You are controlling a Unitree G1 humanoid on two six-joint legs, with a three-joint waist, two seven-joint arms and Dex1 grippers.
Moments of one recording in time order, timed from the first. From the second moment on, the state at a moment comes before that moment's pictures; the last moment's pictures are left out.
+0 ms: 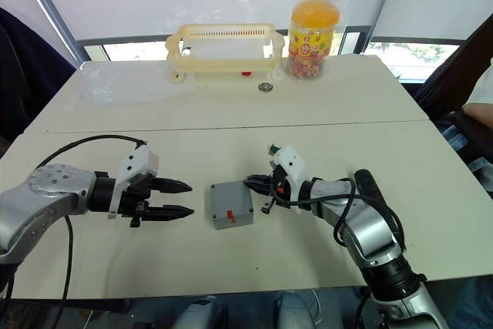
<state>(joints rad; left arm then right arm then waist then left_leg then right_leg) -0.32 0.96 -0.01 -0.48 -0.62 0.78 -1.04 -0.36 -0.50 0.19 -0.33 0.36 0.66 0.71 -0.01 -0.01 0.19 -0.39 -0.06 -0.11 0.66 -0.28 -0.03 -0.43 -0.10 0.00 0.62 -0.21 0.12</state>
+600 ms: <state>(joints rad) -0.32 0.95 -0.01 -0.47 -0.62 0.77 -1.04 -0.38 -0.49 0.13 -0.38 0.40 0.69 0.71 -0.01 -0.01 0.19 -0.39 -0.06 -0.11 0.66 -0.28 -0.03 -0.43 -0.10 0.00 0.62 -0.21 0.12</state>
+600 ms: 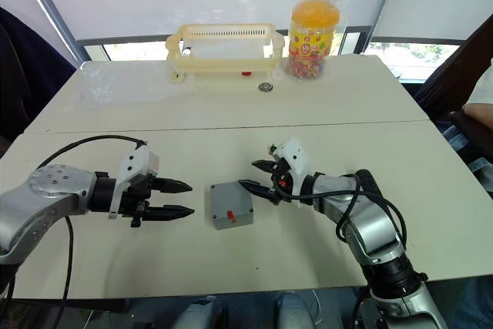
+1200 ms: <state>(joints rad) -0.47 0.76 0.01 -0.44 -0.83 0.89 -0.98 -0.41 -0.73 -0.39 -0.60 0.85 1.16 0.55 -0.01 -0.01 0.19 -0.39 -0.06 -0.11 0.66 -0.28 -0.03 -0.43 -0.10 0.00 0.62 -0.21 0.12</state>
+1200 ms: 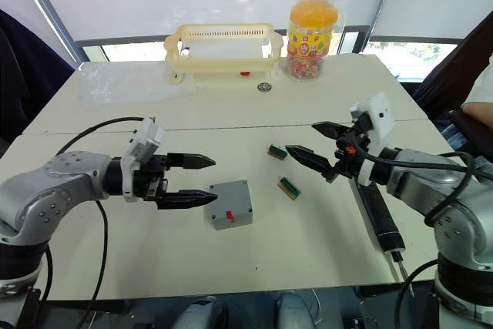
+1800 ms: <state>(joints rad) -0.49 0.88 -0.11 -0.46 -0.66 0.74 -1.16 -0.06 -1.52 -0.55 -0.40 0.94 1.60 0.79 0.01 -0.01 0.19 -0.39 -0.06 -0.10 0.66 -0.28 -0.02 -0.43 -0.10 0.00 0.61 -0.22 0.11</state>
